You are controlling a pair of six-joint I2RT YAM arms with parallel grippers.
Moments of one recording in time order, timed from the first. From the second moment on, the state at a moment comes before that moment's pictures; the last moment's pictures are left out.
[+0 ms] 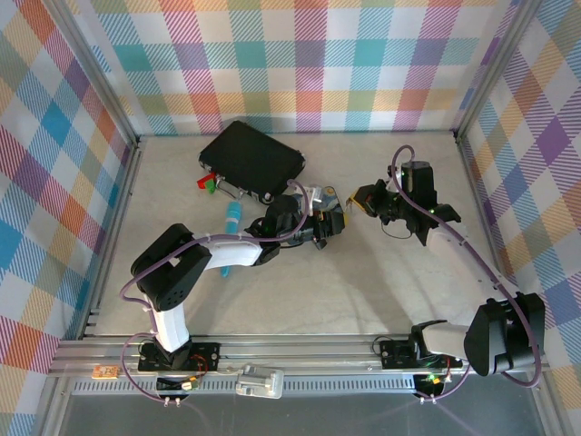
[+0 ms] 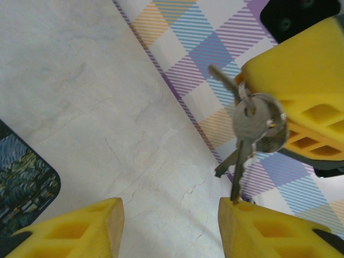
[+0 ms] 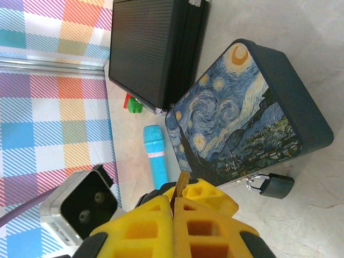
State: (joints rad) left arm -0.80 1.82 0.97 0.65 0.38 -0.75; right arm 0.23 1.25 0.96 -0.34 -0.54 0.94
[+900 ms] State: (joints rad) left arm -0.80 1.82 1.03 0.51 0.41 -0.61; right arm 0.22 1.25 0.92 -0.34 -0.52 0.94
